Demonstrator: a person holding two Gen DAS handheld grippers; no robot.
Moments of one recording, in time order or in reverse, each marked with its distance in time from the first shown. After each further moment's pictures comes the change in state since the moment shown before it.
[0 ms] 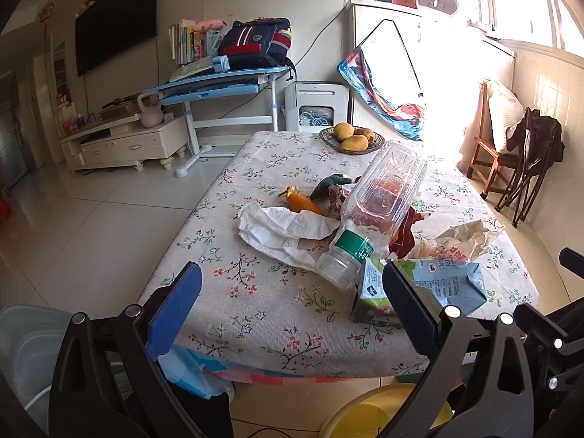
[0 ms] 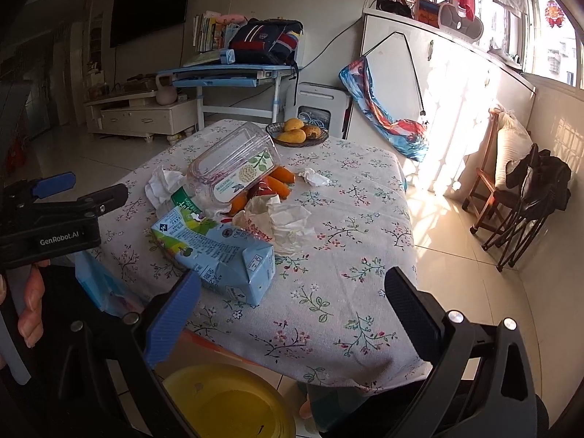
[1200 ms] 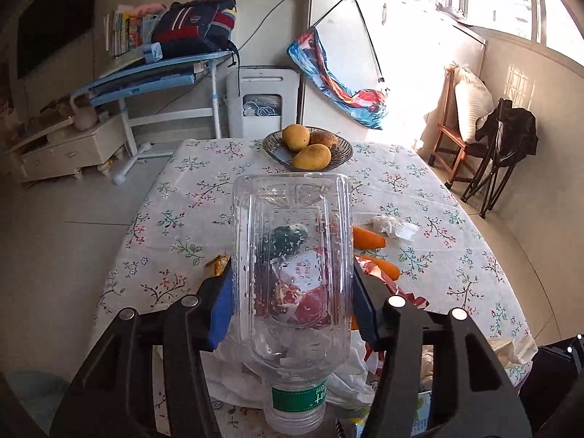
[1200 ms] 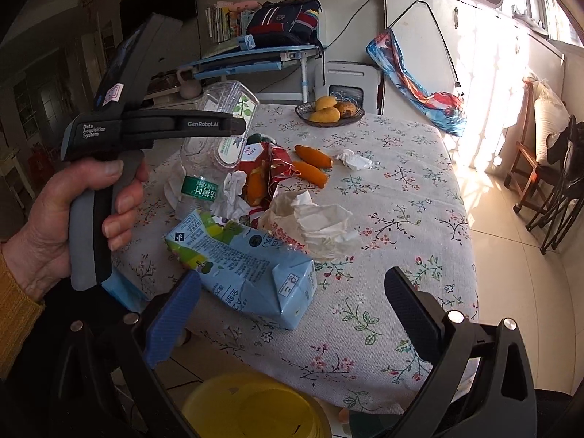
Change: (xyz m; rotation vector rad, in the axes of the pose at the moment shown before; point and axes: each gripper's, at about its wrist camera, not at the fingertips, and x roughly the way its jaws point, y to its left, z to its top) left arm 0.128 -0.009 0.090 0.028 0.074 -0.211; right arm 0.046 -0.014 0.012 0.108 0.087 0.212
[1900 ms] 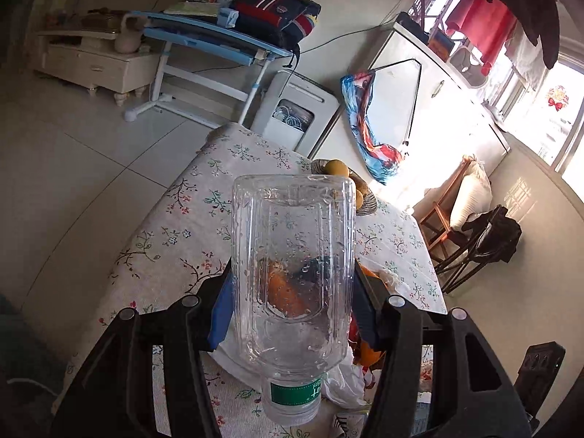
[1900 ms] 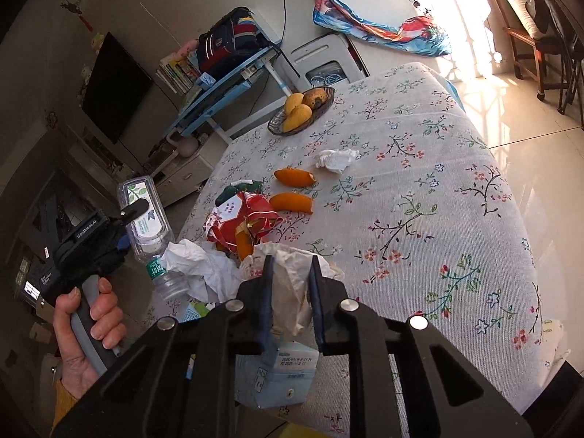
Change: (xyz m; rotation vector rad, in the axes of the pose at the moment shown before) left arm -0.024 0.108 -0.015 -0.431 -0.055 -0.132; right arm 0.036 -0.069 0.026 0.425 -0.030 0.212
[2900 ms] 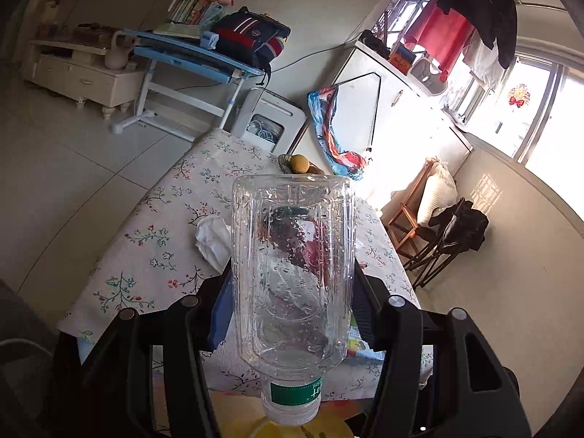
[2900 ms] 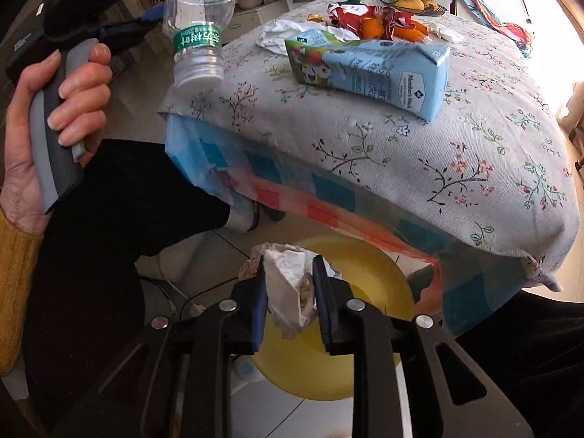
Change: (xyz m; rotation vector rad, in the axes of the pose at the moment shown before) left arm -0.109 -0.007 -0.093 0.056 -0.071 -0.113; right arm -0.016 0.065 -0.168 -0.505 0.467 -0.103
